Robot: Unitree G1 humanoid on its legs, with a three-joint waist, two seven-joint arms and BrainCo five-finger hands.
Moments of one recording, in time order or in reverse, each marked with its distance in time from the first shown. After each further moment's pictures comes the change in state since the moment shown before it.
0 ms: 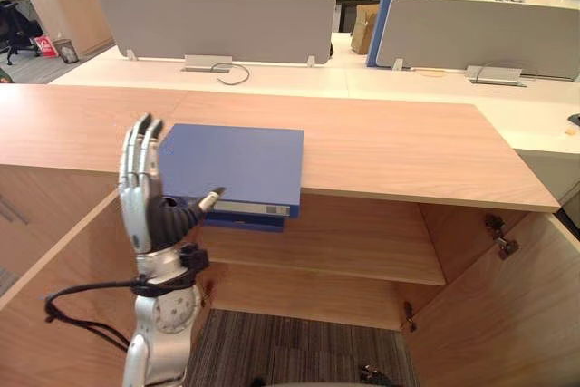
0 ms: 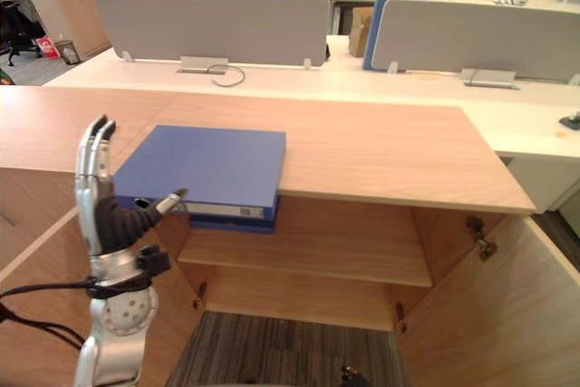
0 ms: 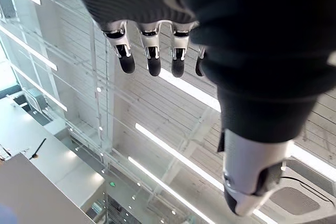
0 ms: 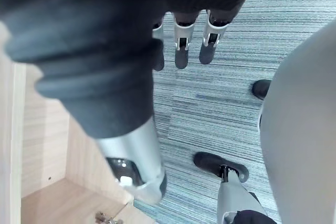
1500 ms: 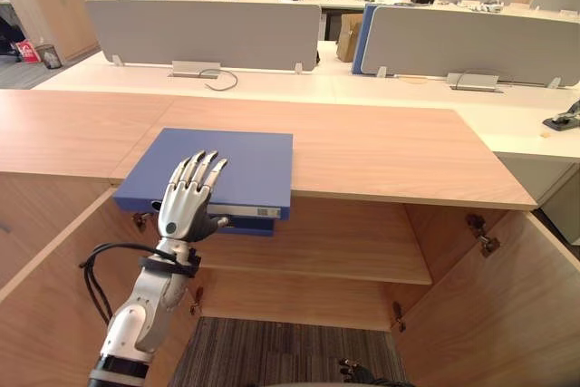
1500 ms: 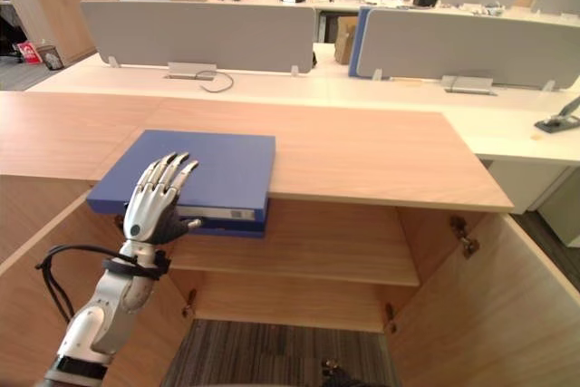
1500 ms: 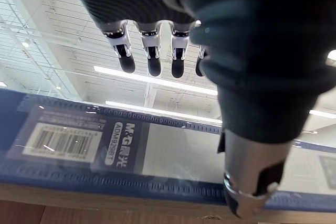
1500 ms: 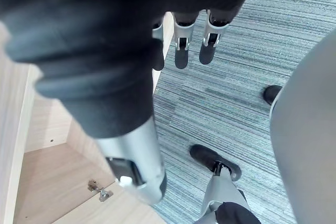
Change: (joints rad) left arm -0.163 0.331 -0.077 0.408 0.233 0.014 -0.035; right arm -0.037 0.010 0.207 0.016 -0.004 -0.028 -0.001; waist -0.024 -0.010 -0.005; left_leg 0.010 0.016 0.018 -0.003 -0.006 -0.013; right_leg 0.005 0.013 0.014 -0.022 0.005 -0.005
